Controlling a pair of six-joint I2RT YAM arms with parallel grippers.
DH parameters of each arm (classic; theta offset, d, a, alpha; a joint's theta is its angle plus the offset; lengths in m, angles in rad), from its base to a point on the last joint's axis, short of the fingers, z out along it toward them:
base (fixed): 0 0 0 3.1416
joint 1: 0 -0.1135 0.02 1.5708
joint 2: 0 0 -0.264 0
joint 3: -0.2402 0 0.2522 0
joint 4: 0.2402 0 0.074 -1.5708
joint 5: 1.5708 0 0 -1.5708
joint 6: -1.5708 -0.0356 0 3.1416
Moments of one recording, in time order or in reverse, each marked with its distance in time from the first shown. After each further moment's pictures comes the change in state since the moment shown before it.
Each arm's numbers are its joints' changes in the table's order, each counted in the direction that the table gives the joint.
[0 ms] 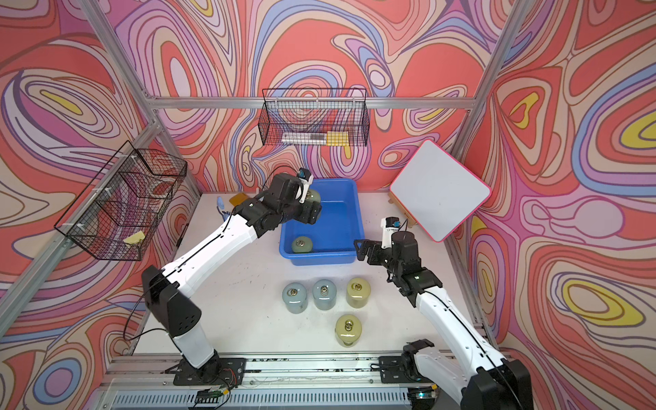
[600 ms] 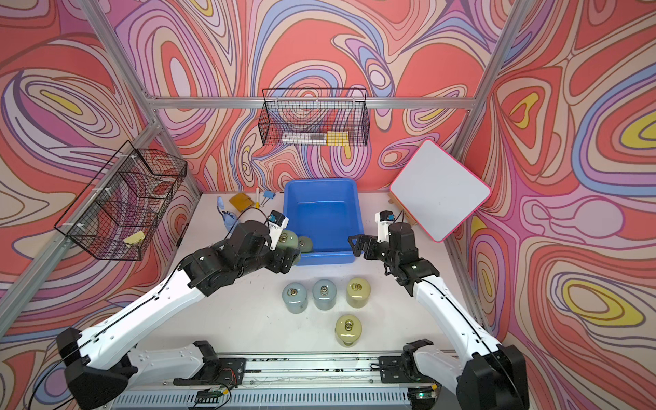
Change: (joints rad) left arm 0.158 -0.554 0.525 0.082 -0.039 0.110; right arm 0.000 0.089 -0.092 0.049 -0.079 -0.008
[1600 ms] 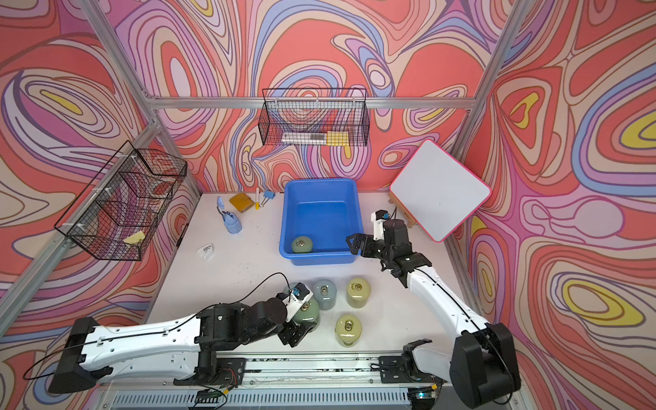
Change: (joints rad) left arm 0.507 -0.126 0.492 -0.310 -0.076 0.114; right arm 0.000 0.104 -0.029 -0.013 0.000 0.001
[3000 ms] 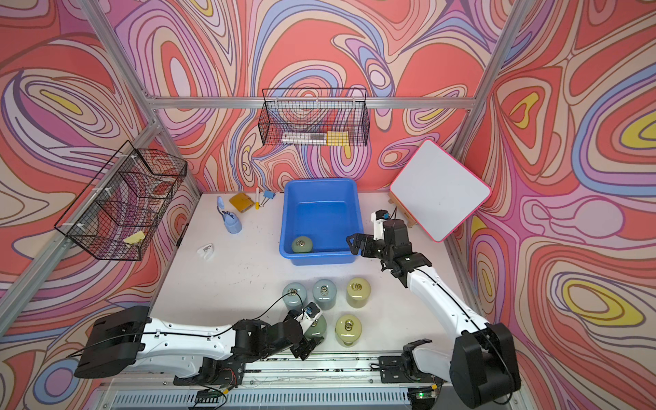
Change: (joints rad) left arm 0.071 0.240 0.229 -0.416 -0.034 0.050; right arm 0.000 0.000 0.000 0.000 0.008 0.006
